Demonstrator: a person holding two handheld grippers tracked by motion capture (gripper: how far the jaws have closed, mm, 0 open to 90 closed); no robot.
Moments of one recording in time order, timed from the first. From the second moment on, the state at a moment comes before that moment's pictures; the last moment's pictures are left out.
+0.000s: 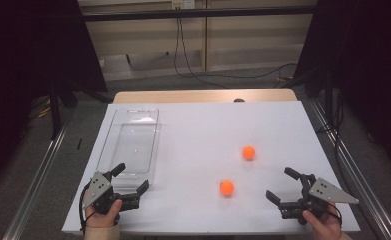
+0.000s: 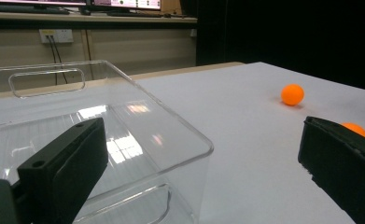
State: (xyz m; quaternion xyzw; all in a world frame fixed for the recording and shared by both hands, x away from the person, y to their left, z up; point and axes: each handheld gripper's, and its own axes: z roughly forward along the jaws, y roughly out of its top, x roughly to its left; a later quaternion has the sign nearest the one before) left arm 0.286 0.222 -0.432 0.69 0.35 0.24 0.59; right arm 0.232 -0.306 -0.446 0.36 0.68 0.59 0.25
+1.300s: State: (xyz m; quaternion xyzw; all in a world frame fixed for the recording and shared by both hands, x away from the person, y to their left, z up) left arm 0.291 0.184 -0.418 0.70 0.32 0.19 0.61; right arm 0.237 -0.302 -0.447 0.36 0.68 0.59 0.24
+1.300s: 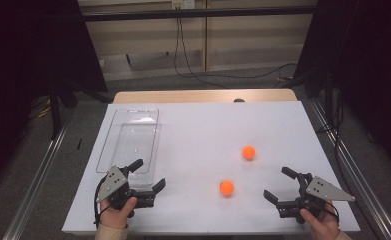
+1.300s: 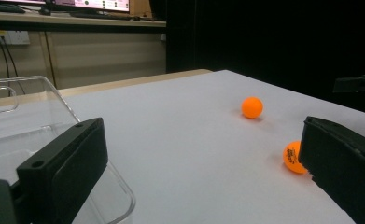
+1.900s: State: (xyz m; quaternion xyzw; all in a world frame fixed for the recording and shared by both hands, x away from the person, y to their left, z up) left arm 0.292 0.165 -0.414 0.70 0.30 0.18 0.62; right arm 0.237 -0.302 -0.446 0.35 0.68 0.60 0.24
